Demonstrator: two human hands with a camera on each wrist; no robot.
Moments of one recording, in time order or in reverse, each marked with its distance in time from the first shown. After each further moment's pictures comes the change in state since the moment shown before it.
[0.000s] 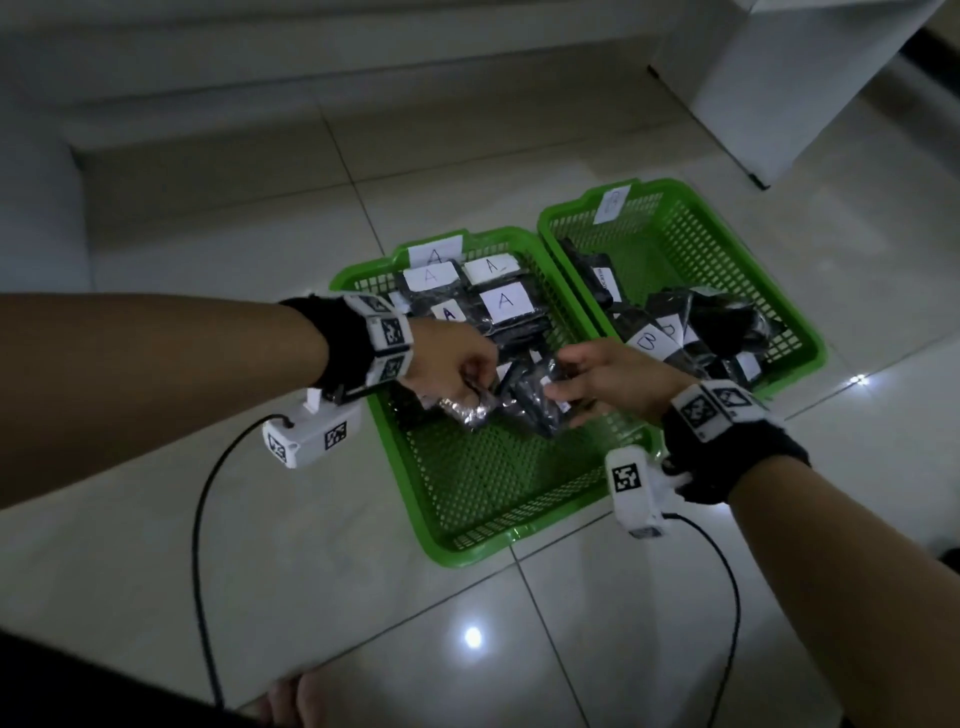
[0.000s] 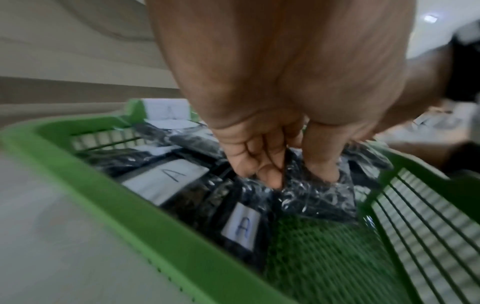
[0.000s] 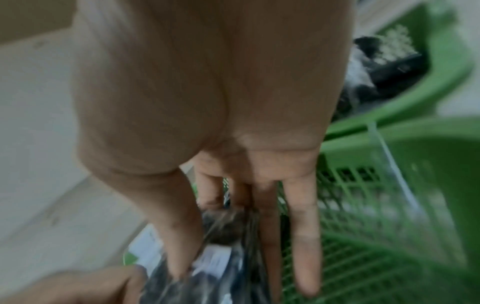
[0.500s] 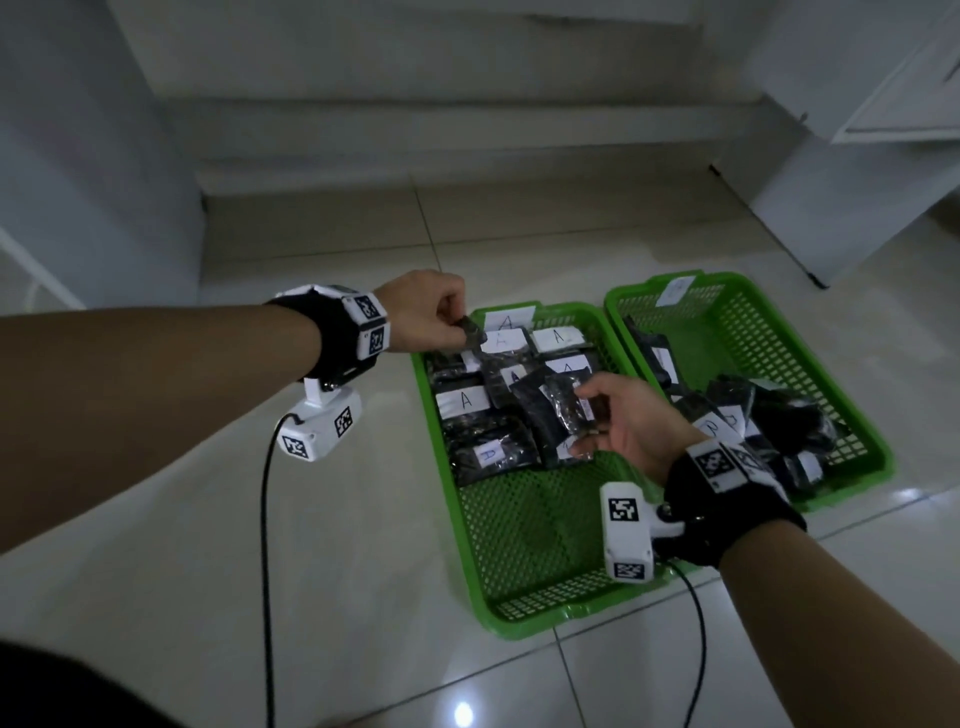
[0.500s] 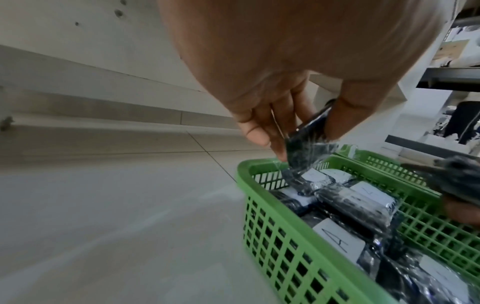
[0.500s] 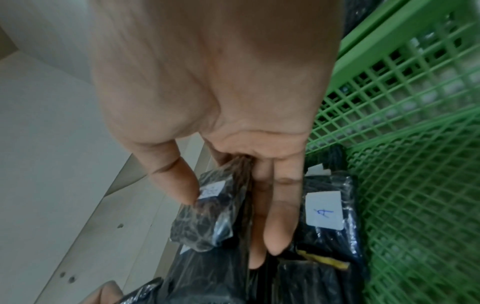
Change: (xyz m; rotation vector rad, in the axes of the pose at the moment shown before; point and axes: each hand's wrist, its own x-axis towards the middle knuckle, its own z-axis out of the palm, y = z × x) left_hand -0.057 -0.084 -0.059 -0.230 0.627 -0.213; right_hand 0.024 -0.056 0.035 0.504 0.125 -0.083
